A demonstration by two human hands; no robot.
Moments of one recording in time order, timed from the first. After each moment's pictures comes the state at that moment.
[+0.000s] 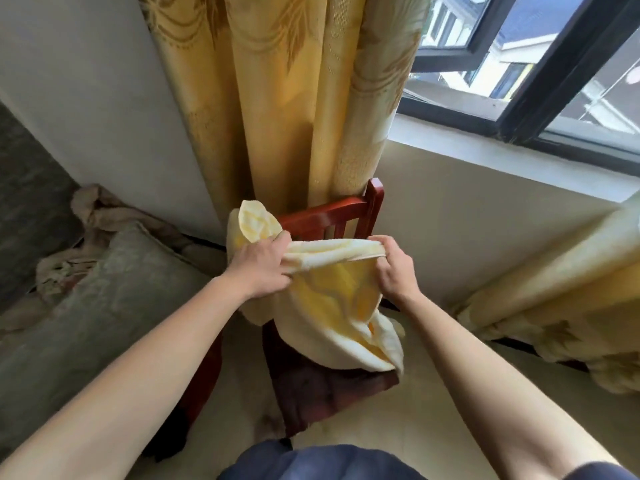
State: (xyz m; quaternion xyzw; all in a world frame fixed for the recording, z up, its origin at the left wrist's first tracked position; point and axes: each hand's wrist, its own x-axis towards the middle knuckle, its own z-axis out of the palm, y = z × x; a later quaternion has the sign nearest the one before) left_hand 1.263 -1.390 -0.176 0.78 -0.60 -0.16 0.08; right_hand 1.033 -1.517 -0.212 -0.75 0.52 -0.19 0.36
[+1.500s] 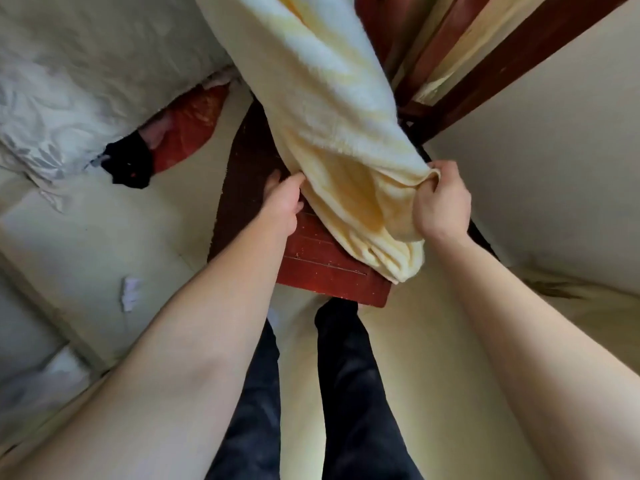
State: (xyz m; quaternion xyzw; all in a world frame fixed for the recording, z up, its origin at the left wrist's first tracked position) left_hand 1.109 -1.441 -0.636 0.60 0.36 -0.39 0.59; right_hand 0.996 -1.626 -0.550 -0.80 0.50 0.07 0.32
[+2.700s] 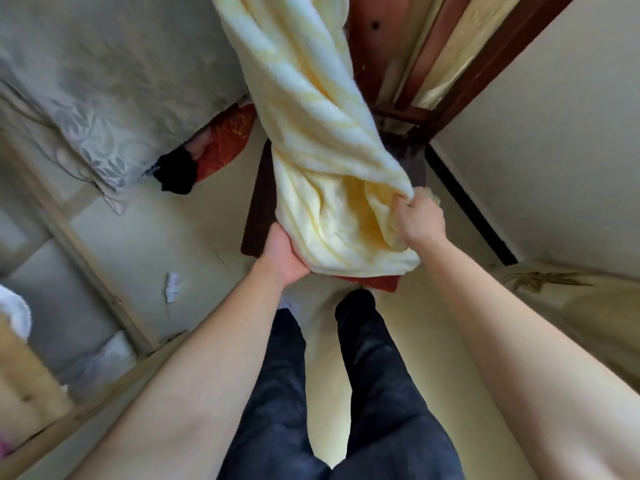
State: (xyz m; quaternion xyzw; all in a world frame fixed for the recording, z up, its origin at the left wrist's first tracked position) left_hand 1.025 -1.374 -0.535 0.35 0.41 -0.47 0.70; right_hand 0.964 -1.585 -0.526 -0.78 0.46 0.20 0.38
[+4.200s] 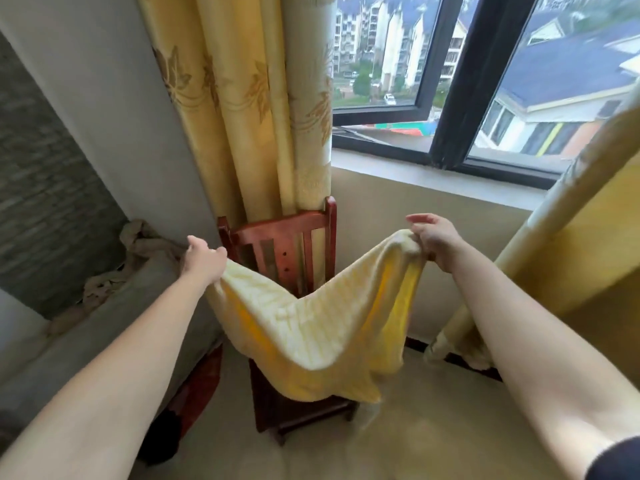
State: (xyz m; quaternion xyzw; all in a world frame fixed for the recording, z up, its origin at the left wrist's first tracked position) left_hand 1.146 -1.319 -0.115 0.91 -0.17 -0.14 0.35; right_hand 0.833 -1.578 -0.093 -0.58 0.53 -0.26 0.56
